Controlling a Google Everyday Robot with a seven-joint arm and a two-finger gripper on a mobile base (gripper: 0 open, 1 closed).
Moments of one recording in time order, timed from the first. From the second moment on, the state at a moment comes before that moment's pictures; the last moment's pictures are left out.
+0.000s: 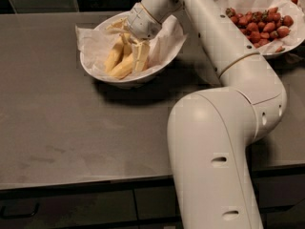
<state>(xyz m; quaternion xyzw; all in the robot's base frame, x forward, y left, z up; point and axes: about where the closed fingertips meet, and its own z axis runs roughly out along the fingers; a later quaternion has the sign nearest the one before) 0.690 0.082 0.890 -0.85 0.37 0.20 0.31</state>
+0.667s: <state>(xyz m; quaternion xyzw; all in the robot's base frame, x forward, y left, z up) 0.675 0.082 0.882 -0.85 0.38 0.22 0.30</state>
